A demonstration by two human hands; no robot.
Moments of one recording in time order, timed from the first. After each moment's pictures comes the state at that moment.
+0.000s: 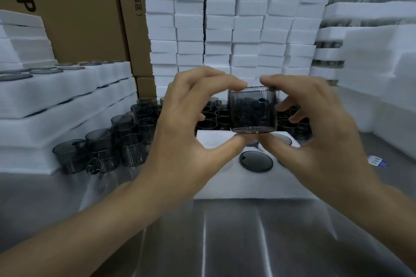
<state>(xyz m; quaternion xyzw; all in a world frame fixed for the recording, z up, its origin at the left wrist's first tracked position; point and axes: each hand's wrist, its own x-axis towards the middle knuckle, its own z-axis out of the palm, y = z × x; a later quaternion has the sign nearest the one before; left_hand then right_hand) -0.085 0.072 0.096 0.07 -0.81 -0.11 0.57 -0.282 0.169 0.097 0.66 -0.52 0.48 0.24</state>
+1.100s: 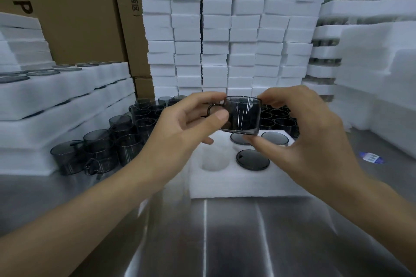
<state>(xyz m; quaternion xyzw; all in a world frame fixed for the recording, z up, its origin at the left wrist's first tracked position) -0.089 0.038 0.088 0.12 -0.75 -0.47 0.45 -0.287 0.165 0.088 0.65 -0.56 0.45 0.26</state>
